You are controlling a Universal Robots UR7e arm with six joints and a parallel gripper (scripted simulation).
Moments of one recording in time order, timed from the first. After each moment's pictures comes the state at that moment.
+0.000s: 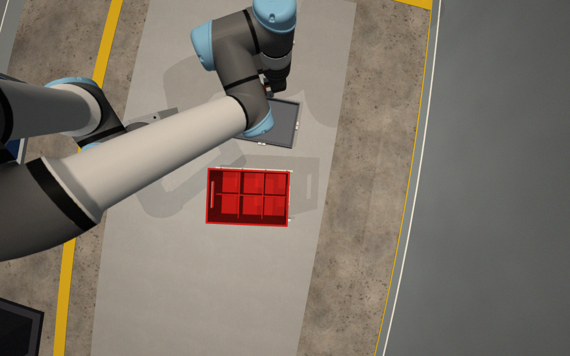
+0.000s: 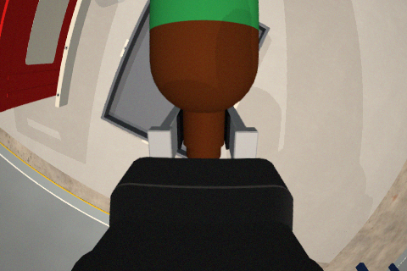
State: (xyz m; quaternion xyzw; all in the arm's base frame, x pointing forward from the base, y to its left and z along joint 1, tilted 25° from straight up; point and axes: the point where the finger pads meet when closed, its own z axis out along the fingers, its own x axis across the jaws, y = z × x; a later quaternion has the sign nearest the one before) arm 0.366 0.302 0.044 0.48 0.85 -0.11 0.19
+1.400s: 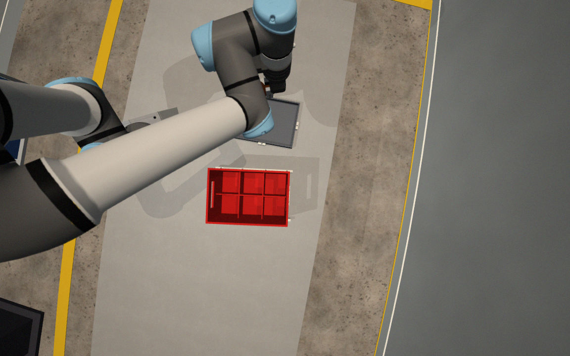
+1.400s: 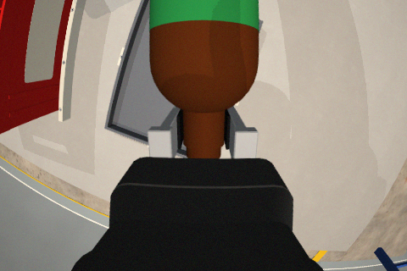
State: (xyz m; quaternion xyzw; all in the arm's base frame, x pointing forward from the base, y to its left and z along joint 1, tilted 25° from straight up) arm 0.366 0.302 0.044 0.52 0.83 -0.10 0.19
